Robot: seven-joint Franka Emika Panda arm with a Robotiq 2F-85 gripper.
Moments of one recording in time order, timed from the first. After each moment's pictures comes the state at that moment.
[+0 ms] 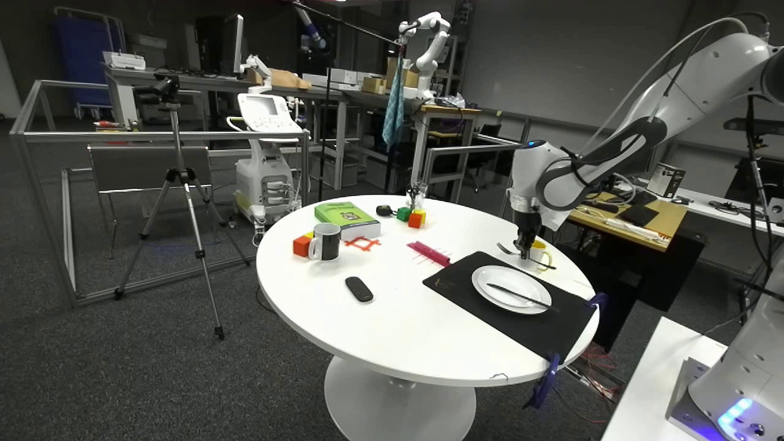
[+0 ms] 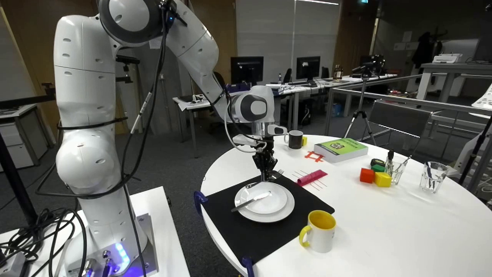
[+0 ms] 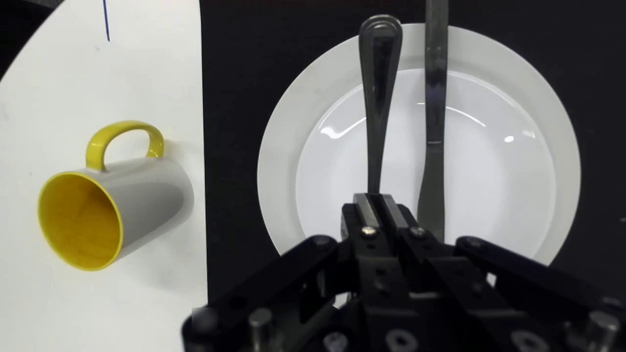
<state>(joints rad) 0.08 0.21 -0.07 -2.26 -0.34 2.34 0.16</state>
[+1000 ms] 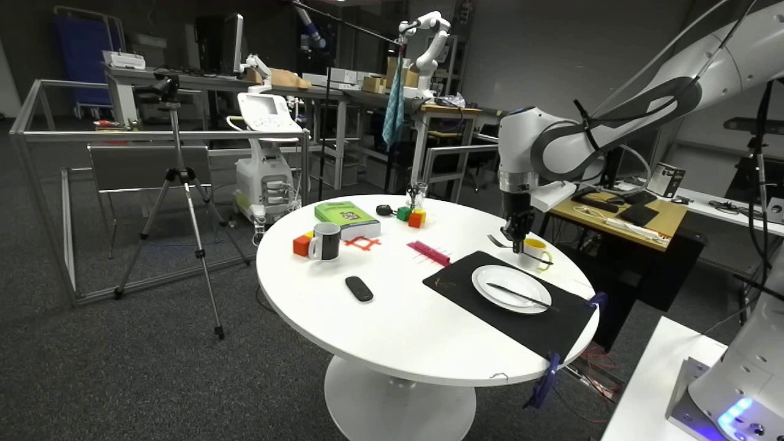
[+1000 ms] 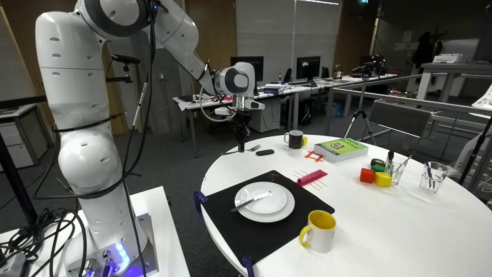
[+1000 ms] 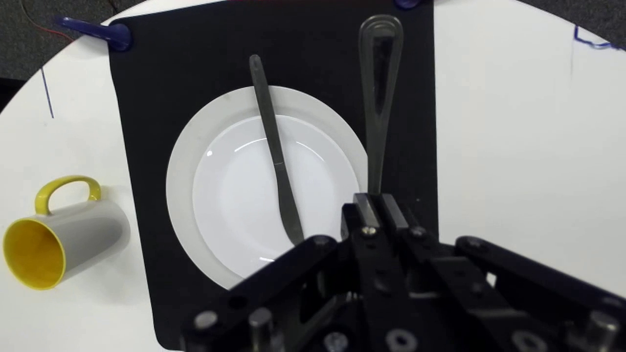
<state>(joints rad) 0.15 0.10 0.12 -2.17 -0.18 2.05 0.40</state>
